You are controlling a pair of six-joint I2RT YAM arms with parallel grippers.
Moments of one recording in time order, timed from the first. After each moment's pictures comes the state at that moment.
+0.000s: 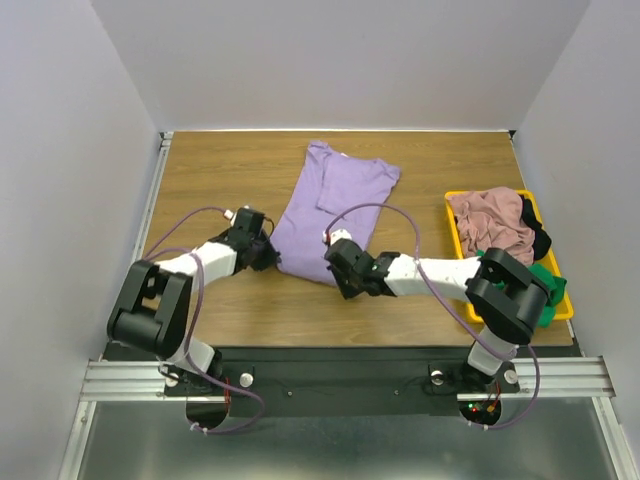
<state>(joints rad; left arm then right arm) -0.36 1.55 0.75 -0.11 0.03 -0.82 0.92 1.71 0.97 -0.27 0.19 0.38</state>
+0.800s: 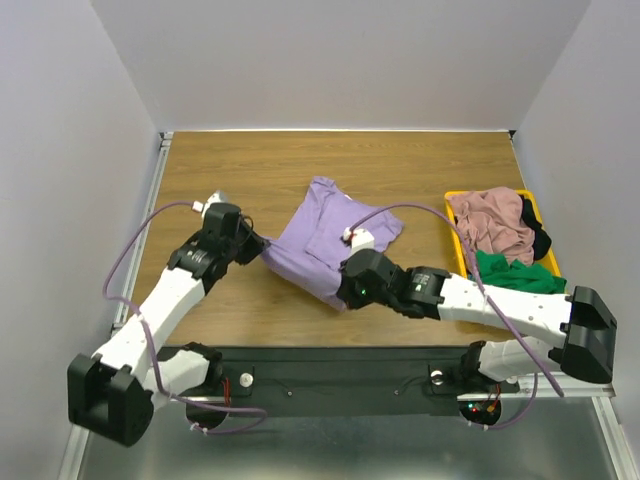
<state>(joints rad) -0.36 0.96 0.74 -0.48 -0.04 -0.95 1.18 1.27 0.91 -0.40 0.27 0.65</state>
